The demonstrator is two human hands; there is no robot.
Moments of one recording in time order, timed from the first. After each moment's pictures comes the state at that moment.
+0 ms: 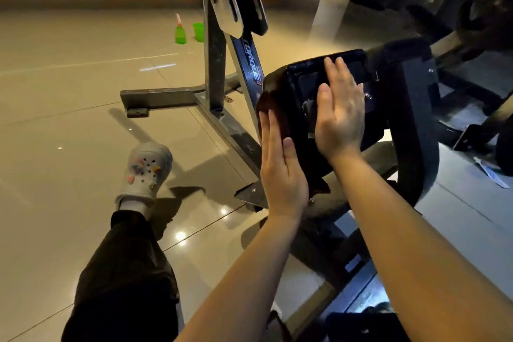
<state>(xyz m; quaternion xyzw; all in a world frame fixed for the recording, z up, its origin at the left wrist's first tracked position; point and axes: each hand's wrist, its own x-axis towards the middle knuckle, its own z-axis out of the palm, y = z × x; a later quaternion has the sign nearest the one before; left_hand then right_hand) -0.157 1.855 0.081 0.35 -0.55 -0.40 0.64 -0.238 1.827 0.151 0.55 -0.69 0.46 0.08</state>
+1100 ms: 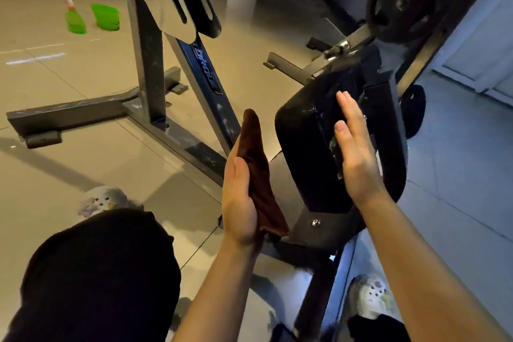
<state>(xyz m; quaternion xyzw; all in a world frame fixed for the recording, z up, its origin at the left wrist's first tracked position) -0.069 1.780 0.103 0.20 -0.36 -0.79 0.45 -0.213 1.839 0.164 0.46 -0.75 0.47 -0.01</state>
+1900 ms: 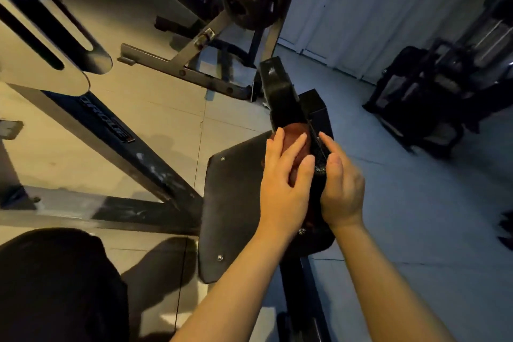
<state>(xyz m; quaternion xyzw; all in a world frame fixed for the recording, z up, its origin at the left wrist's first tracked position) -0.116 1.689 0.154 -0.05 -0.61 -0.75 0.26 -0.147 1.781 0.181 0.18 -0.87 0.37 0.27</state>
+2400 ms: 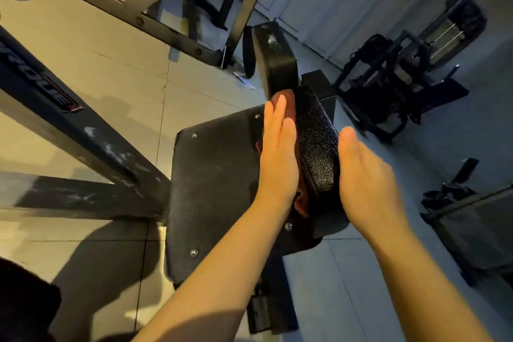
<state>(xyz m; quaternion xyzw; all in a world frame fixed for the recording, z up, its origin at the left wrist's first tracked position) -0.195 1.682 0.139 -0.05 -0.38 -0.91 0.18 -0.131 1.748 0.225 0.02 -0.95 0.27 0.15</state>
